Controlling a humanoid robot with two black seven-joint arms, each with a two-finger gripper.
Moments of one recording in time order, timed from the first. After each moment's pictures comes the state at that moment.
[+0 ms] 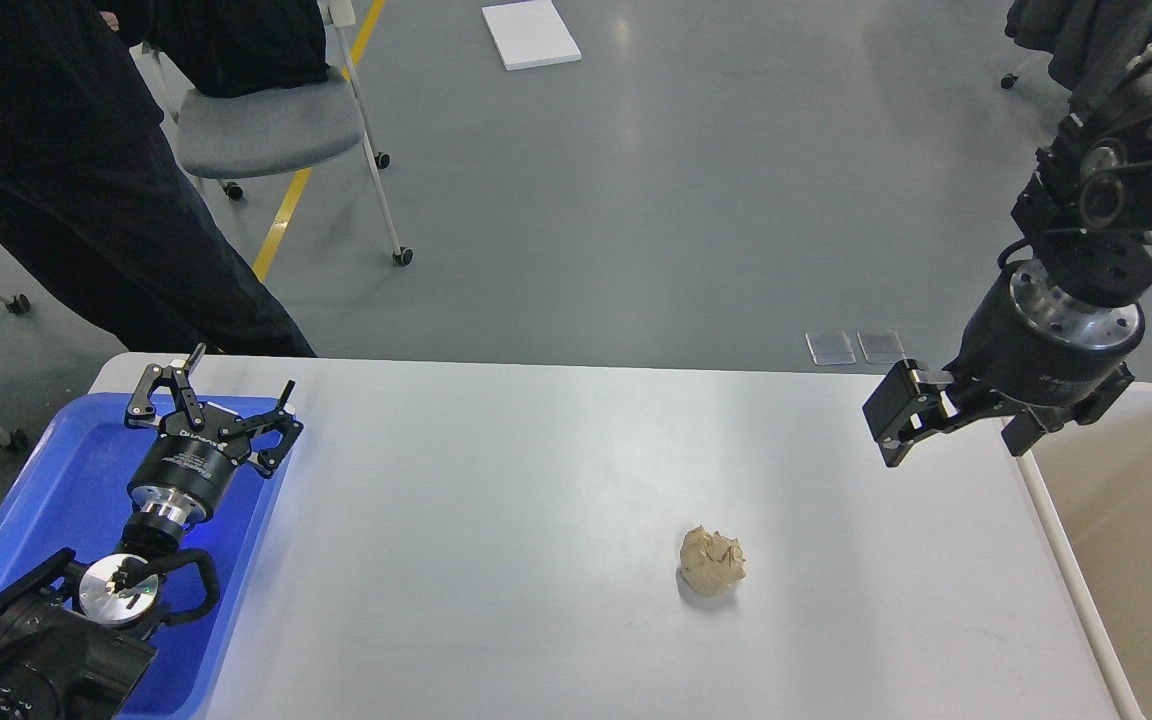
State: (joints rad) left arm -0.51 0.28 -1.02 -0.34 -0.22 -0.79 -0.19; right arm 2.35 -0.33 -1.28 1.55 -0.17 0.69 -0.06
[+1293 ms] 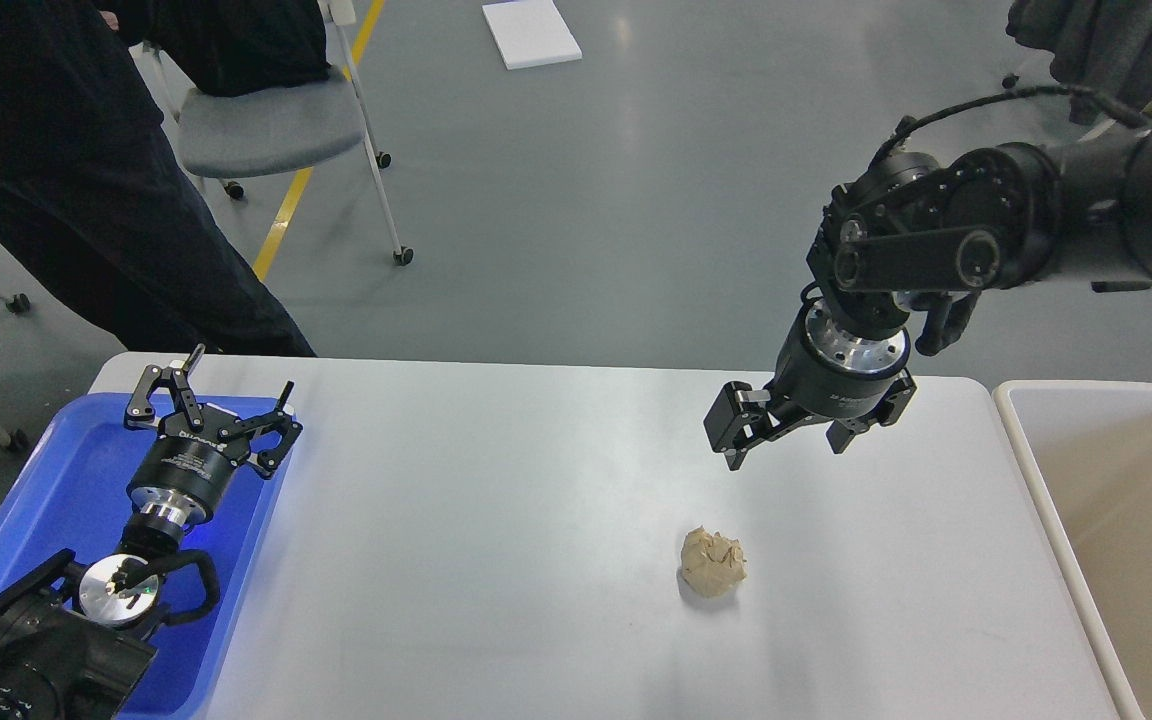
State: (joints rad) left arm -0.51 0.28 -1.02 -0.34 -0.22 -0.79 -0.19; right arm 2.02 -0.04 -1.12 1.22 -0.07 0.60 -0.05
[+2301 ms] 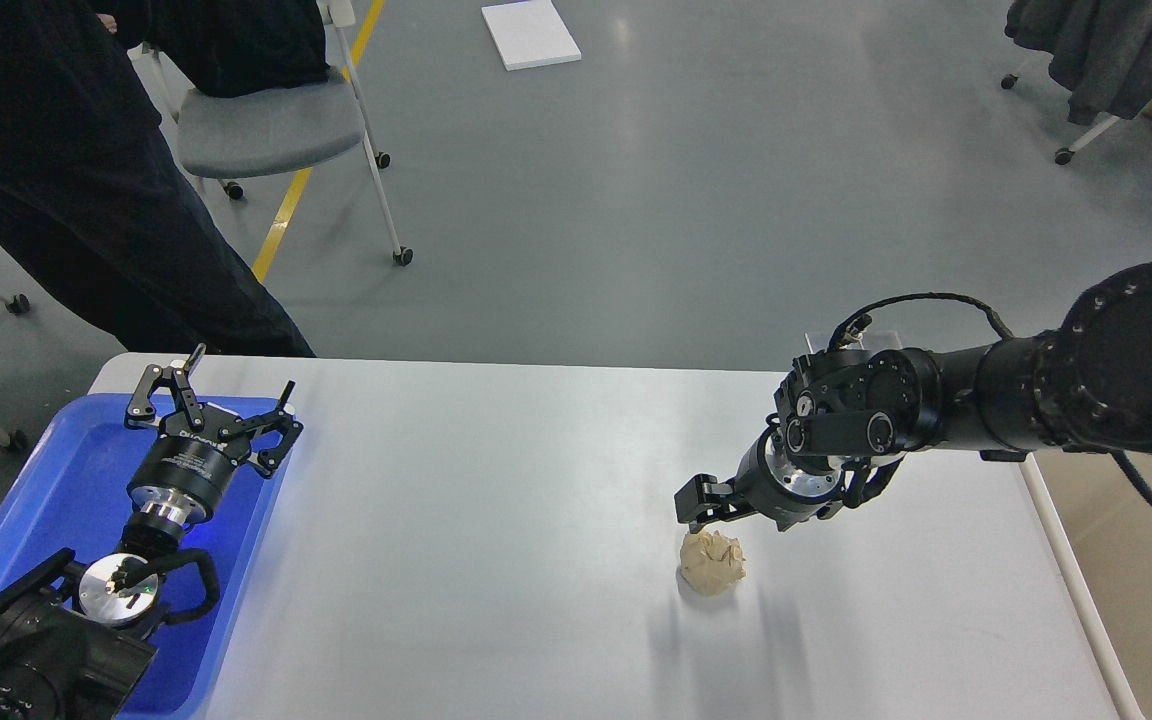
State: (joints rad) left arm -0.51 0.28 -1.02 -0.34 -0.22 -0.79 -0.19; right arm 1.56 0.00 -1.04 1.01 -0.12 0.28 -0.06
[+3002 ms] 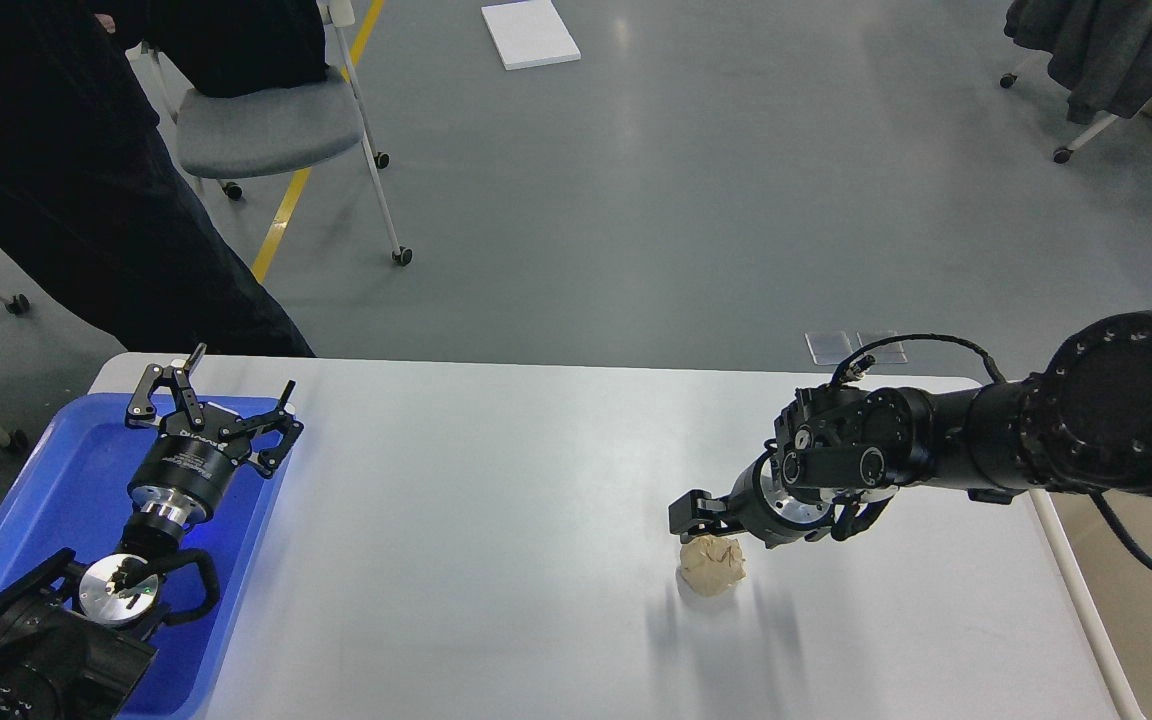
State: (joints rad) left arm -0.51 0.28 -1.02 -0.34 -0.22 -0.79 -0.19; right arm 1.47 0.00 -1.00 0.96 -0.12 0.23 -0.06
